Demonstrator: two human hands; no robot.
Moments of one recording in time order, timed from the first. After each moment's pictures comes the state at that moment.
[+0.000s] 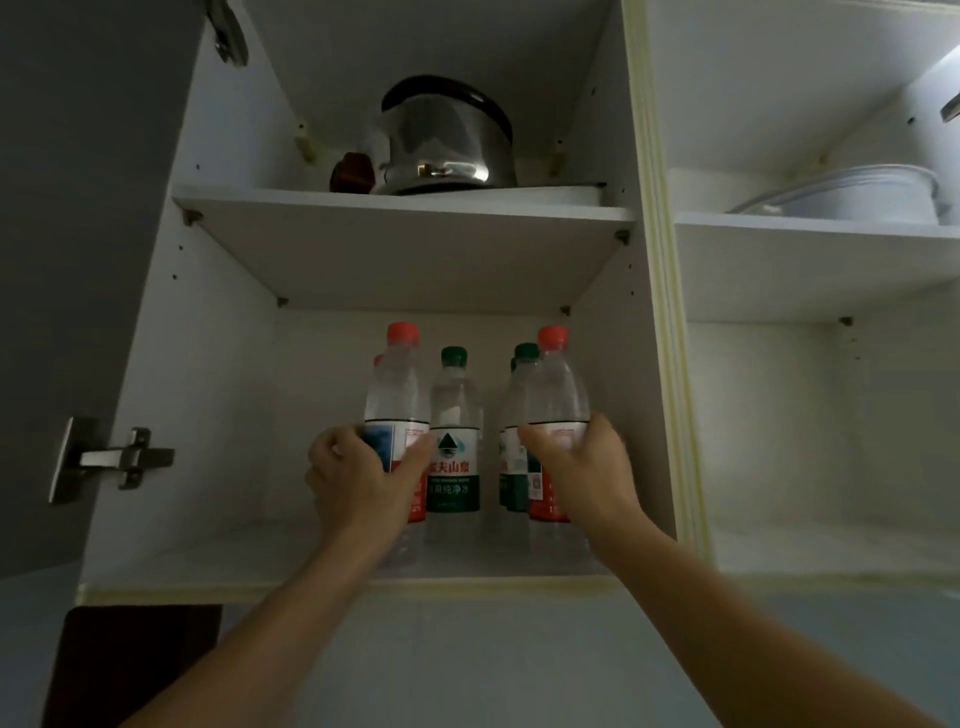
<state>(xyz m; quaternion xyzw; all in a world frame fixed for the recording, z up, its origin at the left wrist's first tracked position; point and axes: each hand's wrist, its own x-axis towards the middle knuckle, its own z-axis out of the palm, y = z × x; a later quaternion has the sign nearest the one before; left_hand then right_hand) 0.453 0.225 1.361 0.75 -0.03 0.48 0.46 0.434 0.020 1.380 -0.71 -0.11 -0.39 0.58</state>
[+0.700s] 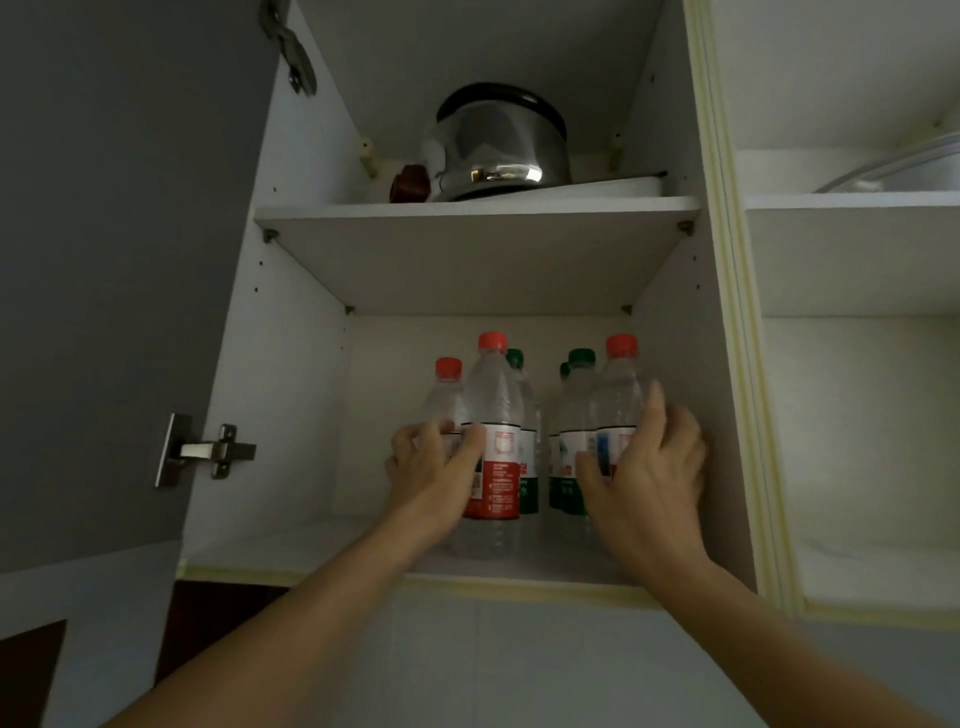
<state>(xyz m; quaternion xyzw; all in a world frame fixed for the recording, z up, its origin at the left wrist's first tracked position) 0.449 0.226 1.373 0.80 -0.08 0.40 0.43 0.434 0.027 1.358 -0.77 -0.10 -0.55 0.32</state>
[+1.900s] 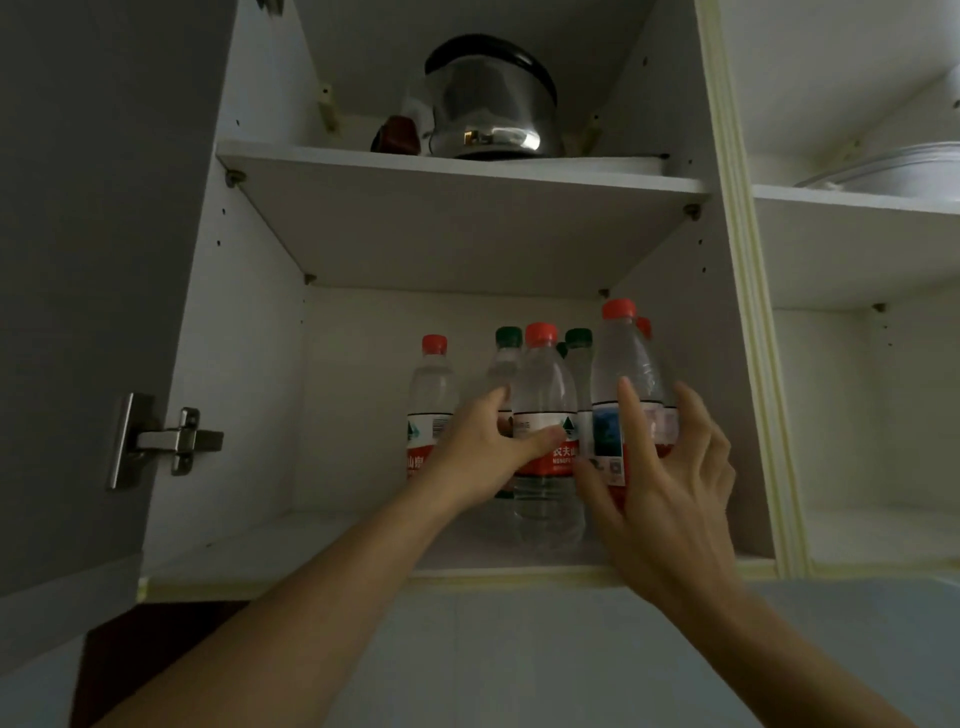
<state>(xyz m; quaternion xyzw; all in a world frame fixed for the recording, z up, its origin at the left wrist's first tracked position) 0.465 0.224 1.394 0.78 -0.35 0.25 0.46 0.410 0.051 1.332 -0.79 -0.02 -0.60 0.14</state>
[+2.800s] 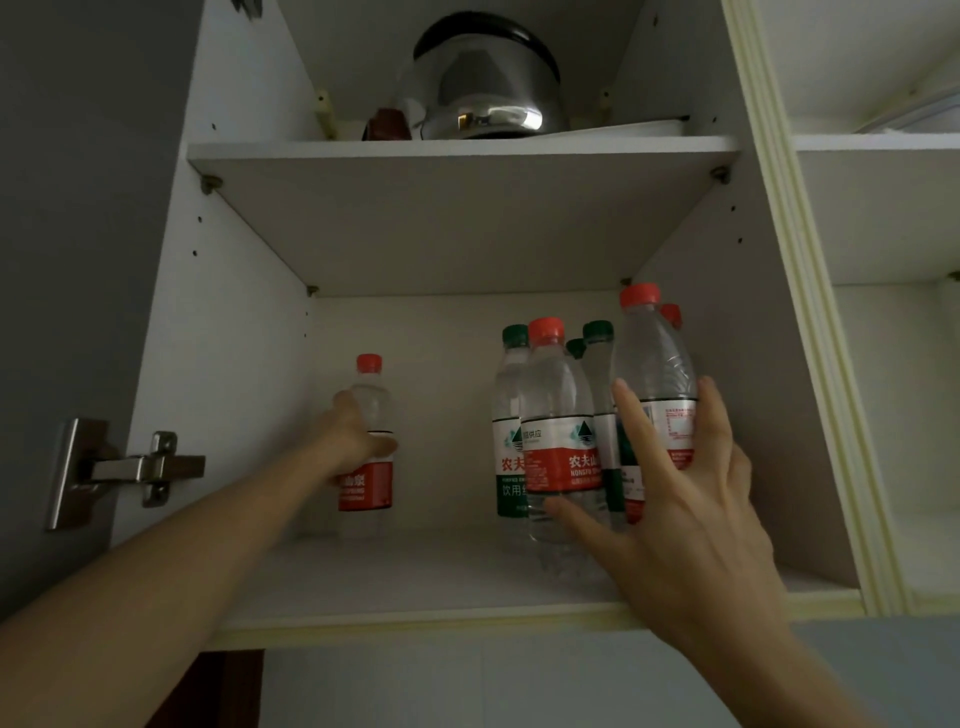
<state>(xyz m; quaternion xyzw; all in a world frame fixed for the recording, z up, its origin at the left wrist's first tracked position) 0.577 0.347 1.432 0.88 -0.02 0.31 0.35 0.424 0.057 1.327 -0.80 -0.04 -0.56 0.19</state>
